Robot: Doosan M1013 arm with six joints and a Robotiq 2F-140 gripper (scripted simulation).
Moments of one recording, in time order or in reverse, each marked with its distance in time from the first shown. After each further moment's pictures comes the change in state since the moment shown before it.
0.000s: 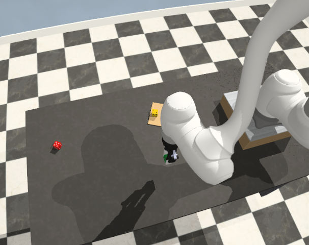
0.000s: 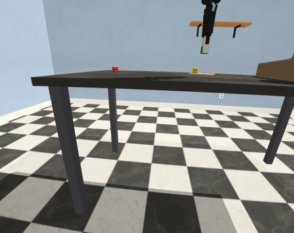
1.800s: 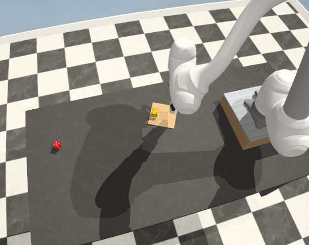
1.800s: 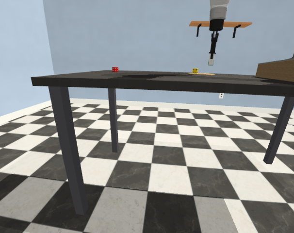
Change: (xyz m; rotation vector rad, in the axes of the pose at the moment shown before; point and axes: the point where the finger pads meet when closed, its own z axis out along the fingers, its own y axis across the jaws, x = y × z) arm 0.107 -0.274 0.045 0.002 -0.001 0.296
